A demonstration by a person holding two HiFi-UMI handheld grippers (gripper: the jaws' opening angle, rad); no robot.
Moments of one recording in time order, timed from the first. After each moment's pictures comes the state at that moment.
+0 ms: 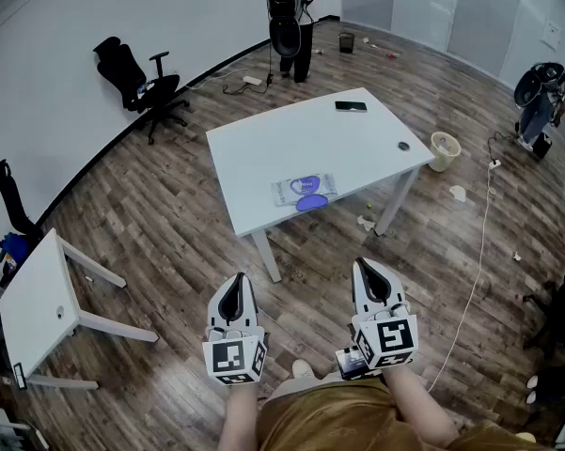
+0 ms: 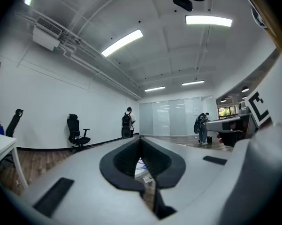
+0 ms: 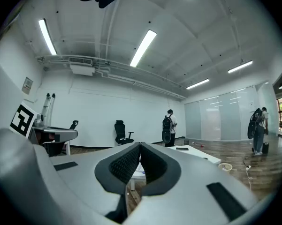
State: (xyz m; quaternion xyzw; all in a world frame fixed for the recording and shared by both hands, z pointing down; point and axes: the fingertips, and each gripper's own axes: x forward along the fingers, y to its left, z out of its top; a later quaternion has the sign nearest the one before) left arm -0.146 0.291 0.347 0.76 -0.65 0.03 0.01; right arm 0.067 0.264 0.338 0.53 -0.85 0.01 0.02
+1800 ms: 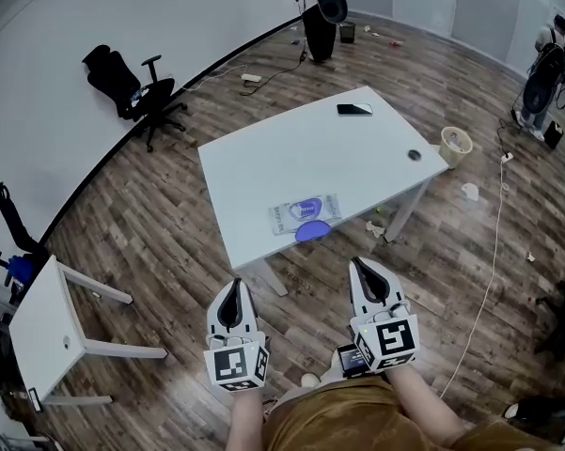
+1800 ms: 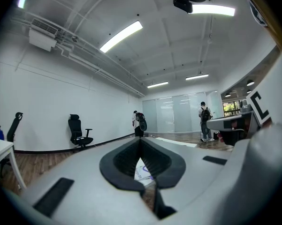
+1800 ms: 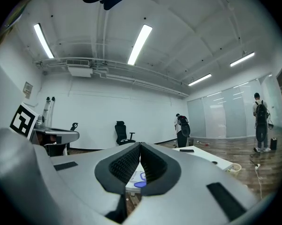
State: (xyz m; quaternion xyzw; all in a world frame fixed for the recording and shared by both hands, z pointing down) left arm -0.144 0.163 0.352 0.74 -0.67 0.05 0.01; right arm 0.065 0.129 0.346 0.51 -0.86 0.02 0.01
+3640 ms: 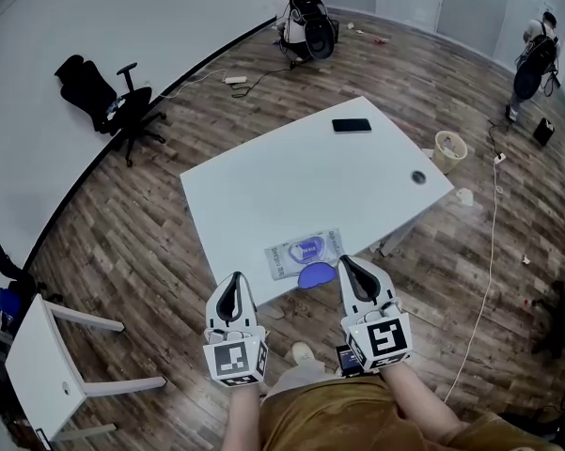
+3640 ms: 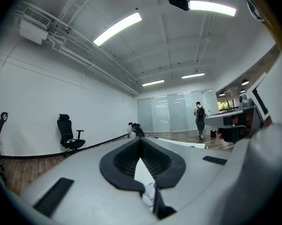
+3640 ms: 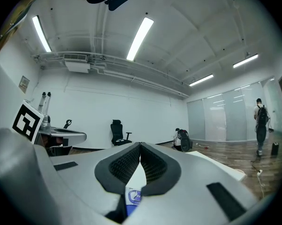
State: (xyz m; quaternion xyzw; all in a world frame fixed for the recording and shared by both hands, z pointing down) left arm -0.166 -0.004 0.363 0.77 -0.64 0.06 0.00; right arm 0.021 -0.016 0.349 0.51 -0.86 0.01 0.02
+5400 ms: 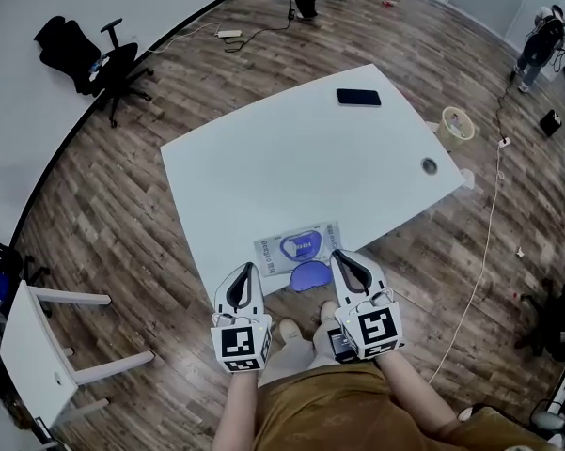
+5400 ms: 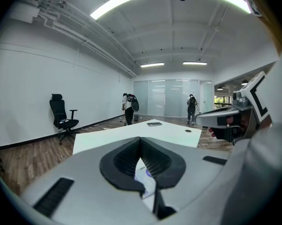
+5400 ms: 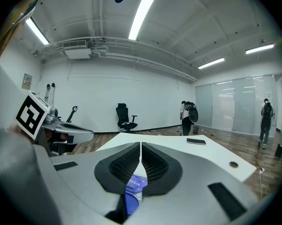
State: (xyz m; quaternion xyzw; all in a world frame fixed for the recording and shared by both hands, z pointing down) left arm -0.143 -0.074 0.460 0.78 -0.61 0.13 0.10; right arm 0.012 -0.089 0.440 0.47 -0.87 0.06 0.12
